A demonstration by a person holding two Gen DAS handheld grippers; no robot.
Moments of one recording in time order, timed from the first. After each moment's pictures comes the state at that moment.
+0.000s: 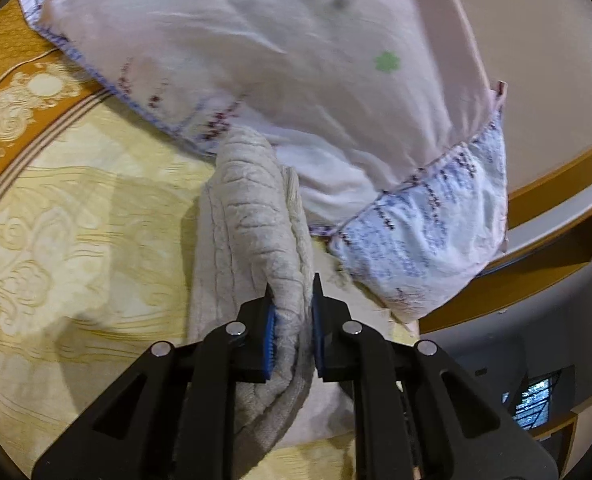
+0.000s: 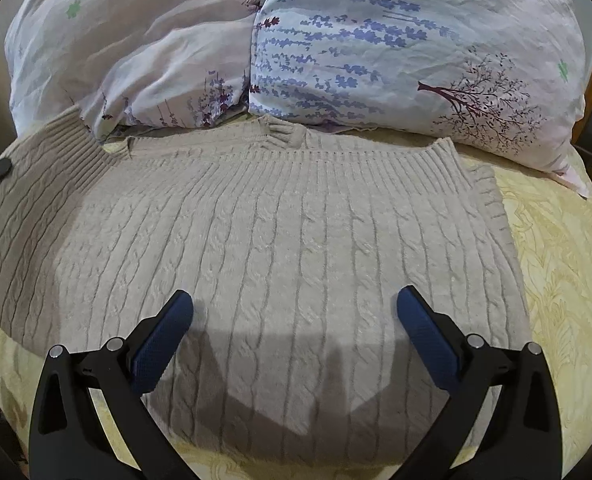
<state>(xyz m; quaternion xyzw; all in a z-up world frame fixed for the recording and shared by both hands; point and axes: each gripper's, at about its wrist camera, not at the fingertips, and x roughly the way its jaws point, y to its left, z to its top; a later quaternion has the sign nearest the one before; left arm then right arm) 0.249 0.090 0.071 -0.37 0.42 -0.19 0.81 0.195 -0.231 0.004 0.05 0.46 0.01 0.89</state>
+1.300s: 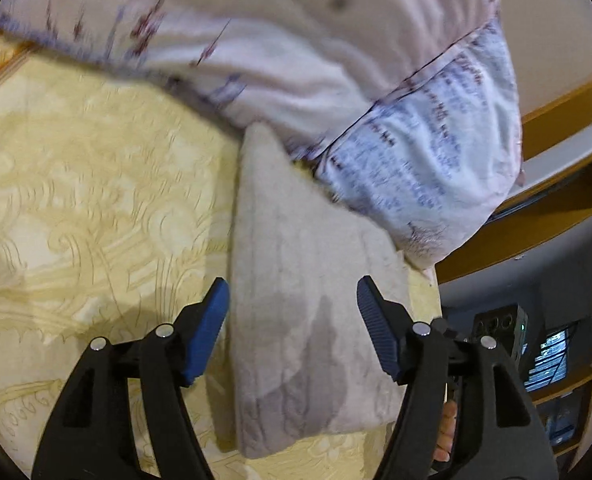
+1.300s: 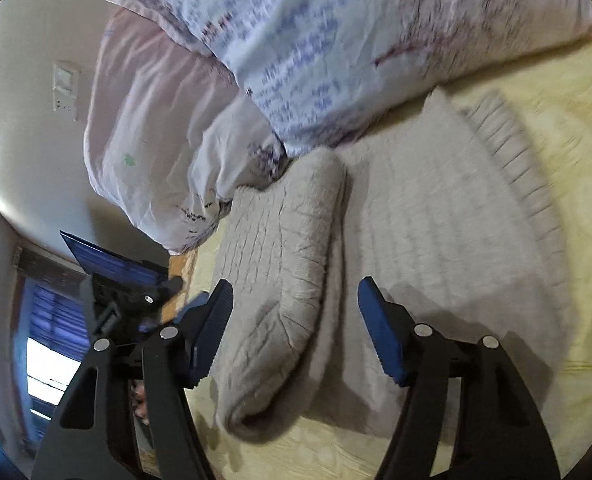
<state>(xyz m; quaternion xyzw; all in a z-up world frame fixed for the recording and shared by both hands) 0.252 0.018 0.036 -0.30 0.48 -0.23 0.79 0.201 -0.335 0.002 0.38 0.44 0.21 0.78</state>
